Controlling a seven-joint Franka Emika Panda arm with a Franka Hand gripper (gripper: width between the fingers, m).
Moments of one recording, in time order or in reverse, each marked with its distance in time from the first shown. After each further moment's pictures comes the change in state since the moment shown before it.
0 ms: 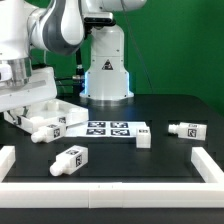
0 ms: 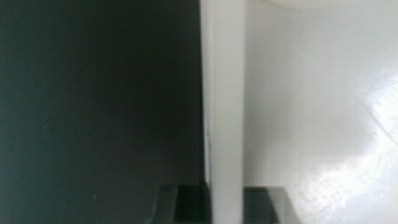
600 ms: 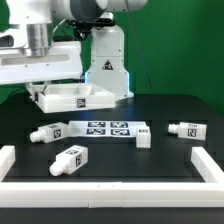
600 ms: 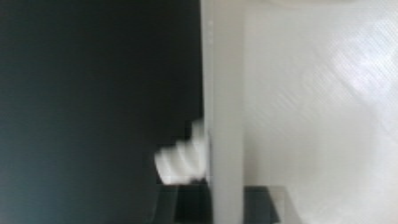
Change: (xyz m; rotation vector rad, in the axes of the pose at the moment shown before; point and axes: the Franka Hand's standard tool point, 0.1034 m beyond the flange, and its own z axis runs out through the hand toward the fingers) arm 0.098 -0.017 -0.069 -0.057 0.022 0.310
